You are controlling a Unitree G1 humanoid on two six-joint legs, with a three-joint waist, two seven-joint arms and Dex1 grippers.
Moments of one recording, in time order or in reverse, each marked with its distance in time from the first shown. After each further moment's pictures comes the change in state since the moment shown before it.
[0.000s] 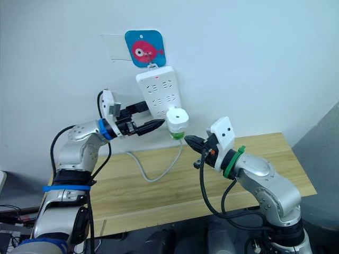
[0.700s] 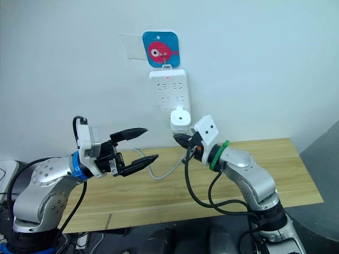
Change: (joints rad) left arm 0.510 0.076 0.056 -0.753 -0.148 0.159 0.166; right arm -0.095 0.061 0.139 0.243 -0.156 -0.192 0.045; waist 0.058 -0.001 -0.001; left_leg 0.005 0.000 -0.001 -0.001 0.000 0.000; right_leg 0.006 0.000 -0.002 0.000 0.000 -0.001
